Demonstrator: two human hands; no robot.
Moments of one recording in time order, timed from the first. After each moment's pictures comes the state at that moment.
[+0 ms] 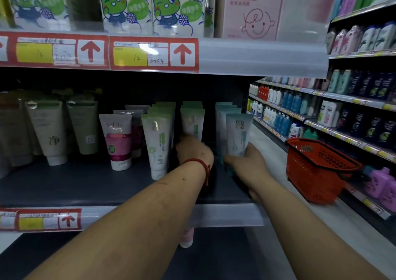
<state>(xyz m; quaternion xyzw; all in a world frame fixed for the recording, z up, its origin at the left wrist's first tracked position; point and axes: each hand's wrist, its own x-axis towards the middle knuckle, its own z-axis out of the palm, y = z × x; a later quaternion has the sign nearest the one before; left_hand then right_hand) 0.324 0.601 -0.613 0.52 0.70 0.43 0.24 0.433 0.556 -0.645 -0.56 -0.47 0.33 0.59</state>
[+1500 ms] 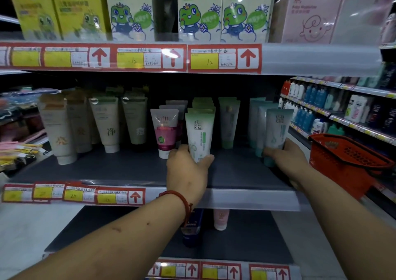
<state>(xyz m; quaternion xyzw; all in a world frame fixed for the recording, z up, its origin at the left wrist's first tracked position) 0.188 0.519 -0.650 0.59 0.58 0.53 0.21 0.423 0.543 -0.636 -0.62 -0.48 0.30 0.55</state>
